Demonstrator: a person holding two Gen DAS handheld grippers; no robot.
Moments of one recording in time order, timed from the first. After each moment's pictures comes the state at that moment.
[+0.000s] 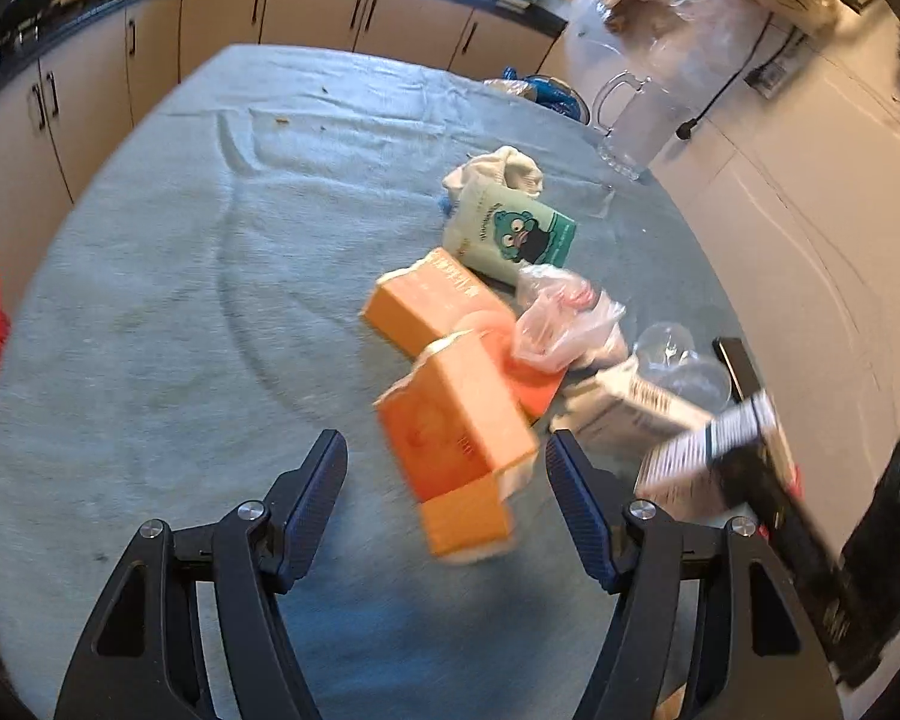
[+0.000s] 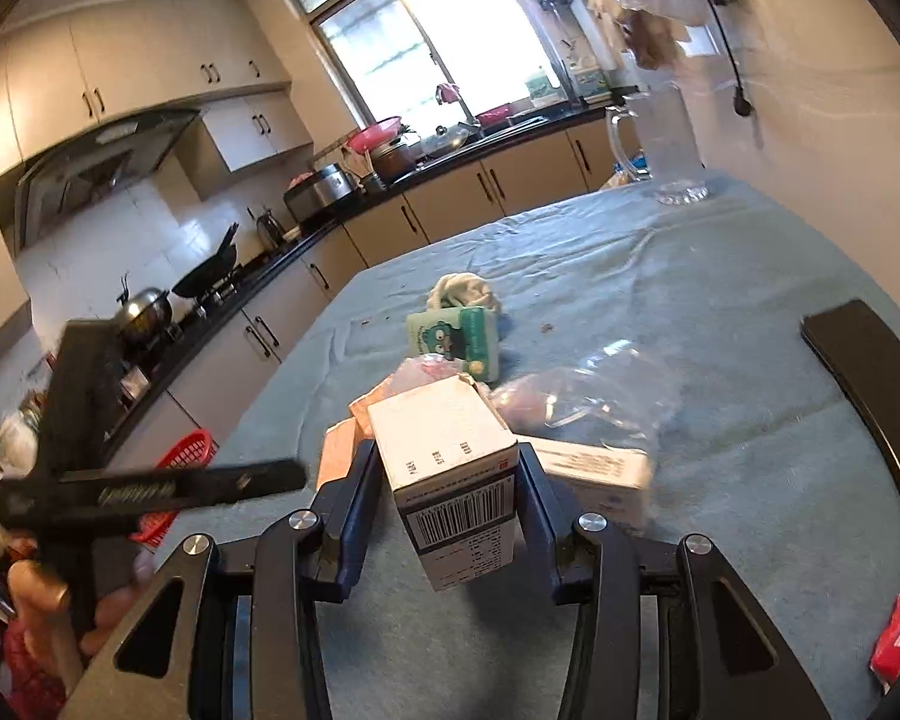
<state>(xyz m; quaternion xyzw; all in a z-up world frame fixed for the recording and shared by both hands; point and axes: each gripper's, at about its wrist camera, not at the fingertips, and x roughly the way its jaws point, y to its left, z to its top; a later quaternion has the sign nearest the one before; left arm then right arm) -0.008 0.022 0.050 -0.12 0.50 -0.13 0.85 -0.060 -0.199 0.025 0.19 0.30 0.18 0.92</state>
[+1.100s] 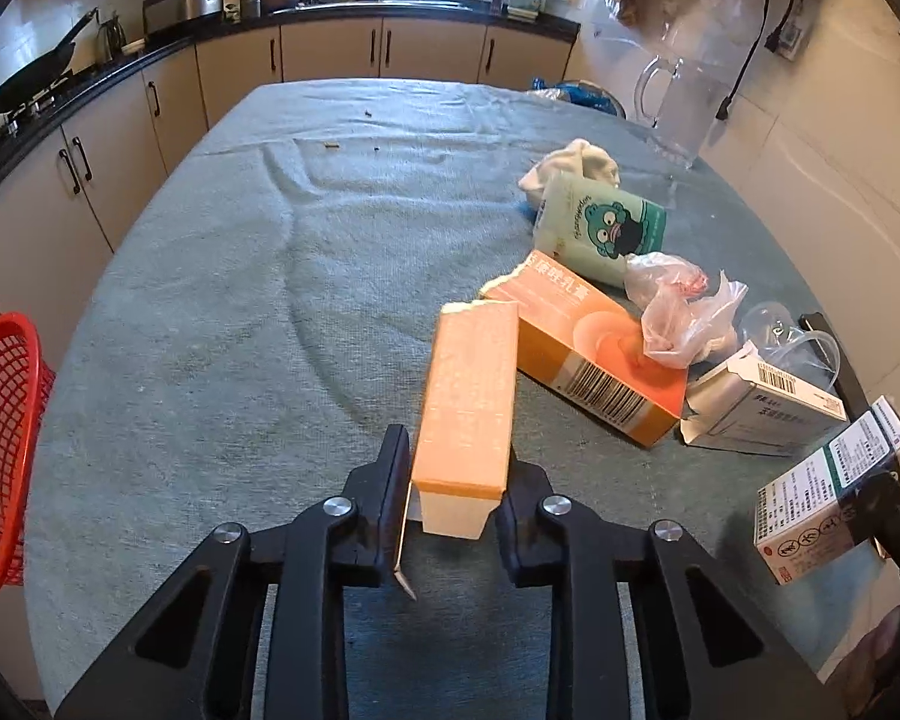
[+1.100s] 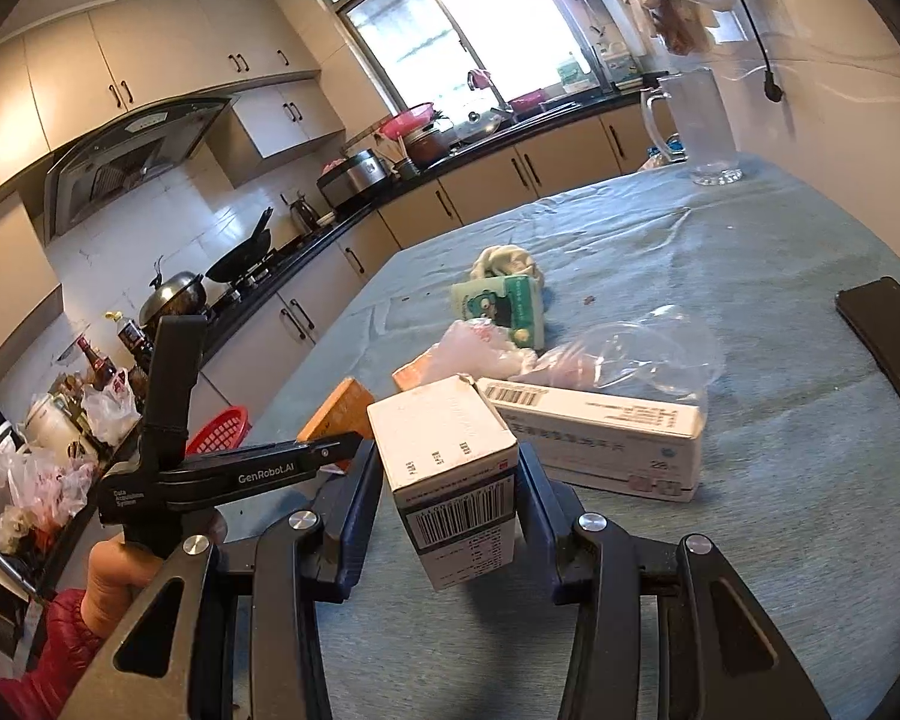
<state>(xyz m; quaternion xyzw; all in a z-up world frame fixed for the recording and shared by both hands) -0.008 0.046 0.025 -0.03 0.46 -0.09 0.89 -0.068 -0.179 0.018 0.18 0.30 0.22 0.91</state>
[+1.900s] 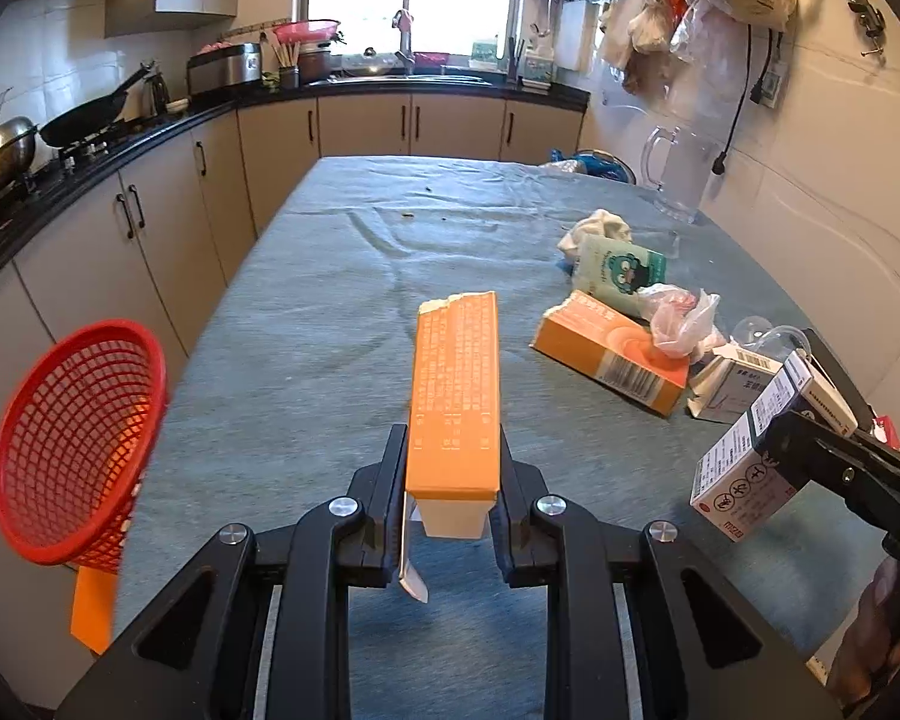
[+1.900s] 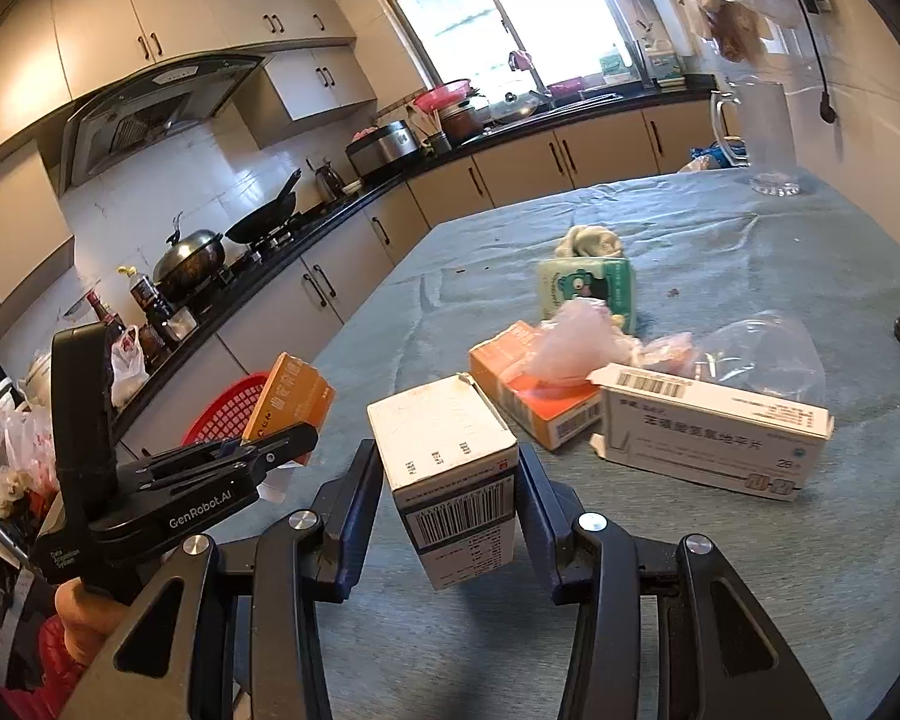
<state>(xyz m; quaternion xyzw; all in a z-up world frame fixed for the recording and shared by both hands) -0.076 0.095 0.056 -0.02 0.37 -0.05 0.93 -0.064 -0.116 0.028 0.14 0.32 0.25 0.90</state>
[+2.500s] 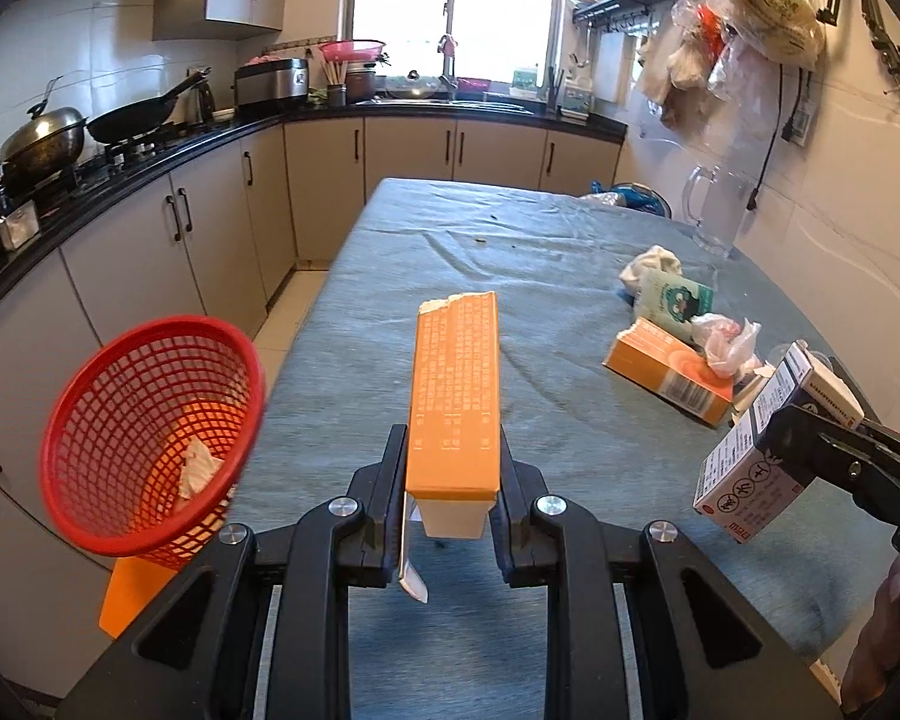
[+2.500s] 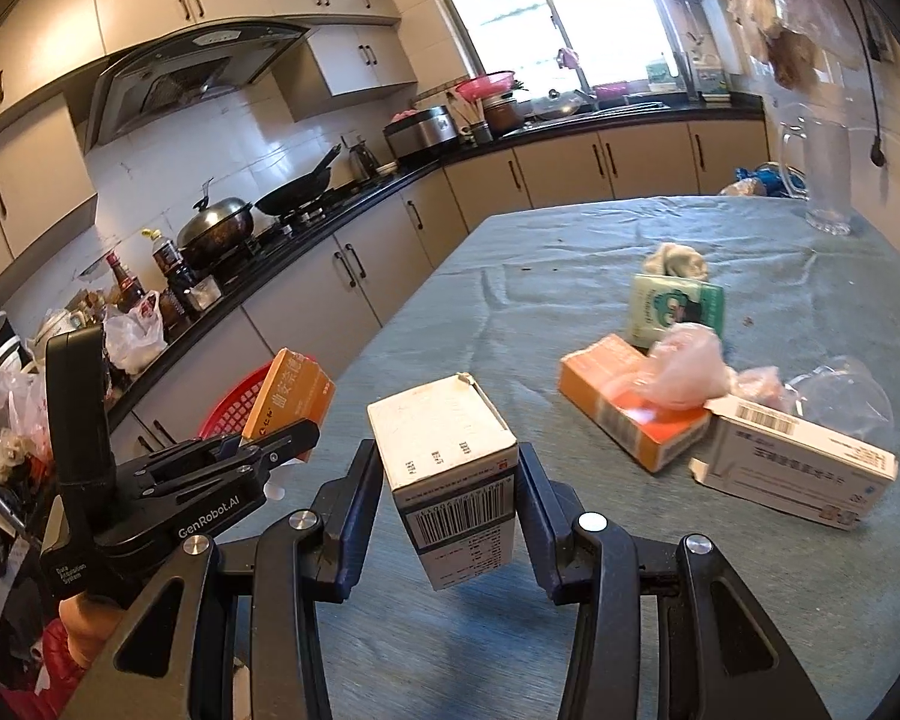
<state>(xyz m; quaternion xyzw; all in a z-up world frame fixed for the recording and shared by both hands) -0.099 0.149 0.068 -0.03 0.34 -0.01 0.94 -0.066 -0.057 0.047 0.09 0.32 0.28 0.90</state>
